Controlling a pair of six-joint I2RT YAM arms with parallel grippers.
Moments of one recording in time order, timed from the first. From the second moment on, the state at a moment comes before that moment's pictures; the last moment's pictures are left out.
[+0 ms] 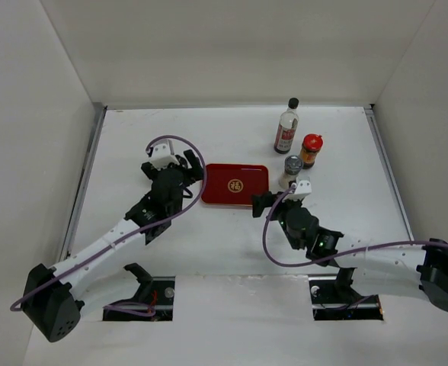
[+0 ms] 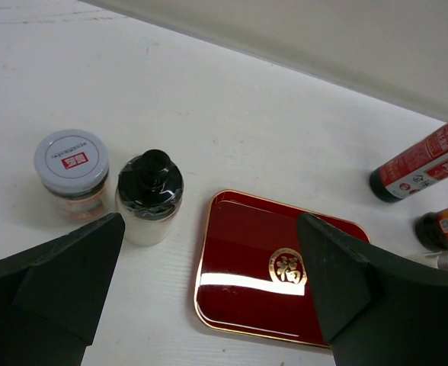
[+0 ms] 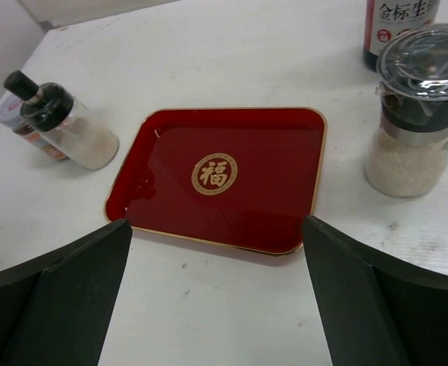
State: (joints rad) left arm -0.68 0.99 0.67 0.10 -0.69 -0.49; right arm 1.04 1.05 0.41 0.47 0.75 0.46
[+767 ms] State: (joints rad) left arm -0.59 1.04 0.62 0.06 -0.65 -0.37; right arm 1.02 1.04 0.33 0.55 0.60 0.48
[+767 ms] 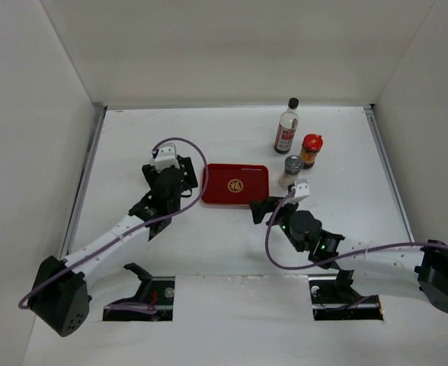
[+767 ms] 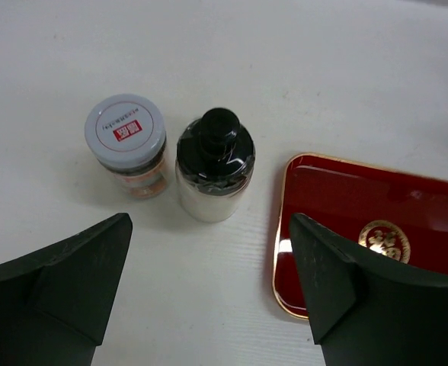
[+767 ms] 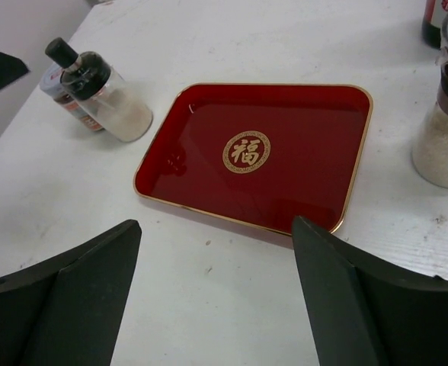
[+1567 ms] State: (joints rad) left arm -0.45 1.47 0.73 0.28 -0.50 -0.29; right arm 1.01 1.10 0.33 0.58 0.53 0.48
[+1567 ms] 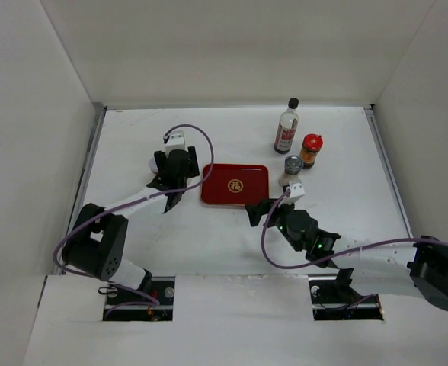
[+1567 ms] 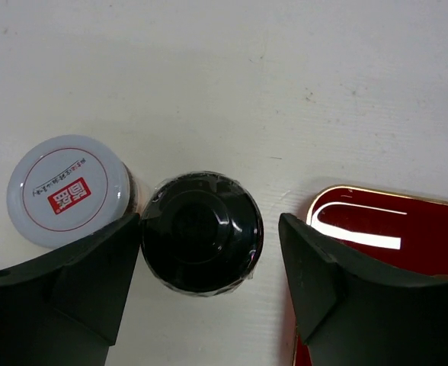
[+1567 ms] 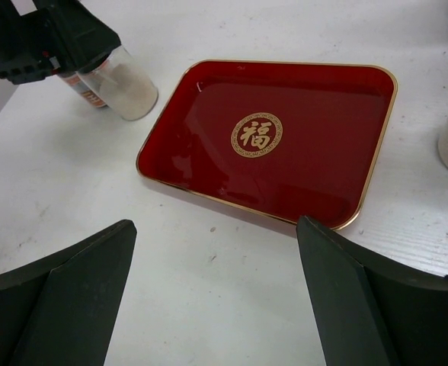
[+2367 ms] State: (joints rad) left arm -0.70 1.35 0.80 0.33 -0.59 -0.23; right arm 0.95 1.06 0.31 0.60 0.52 0.51
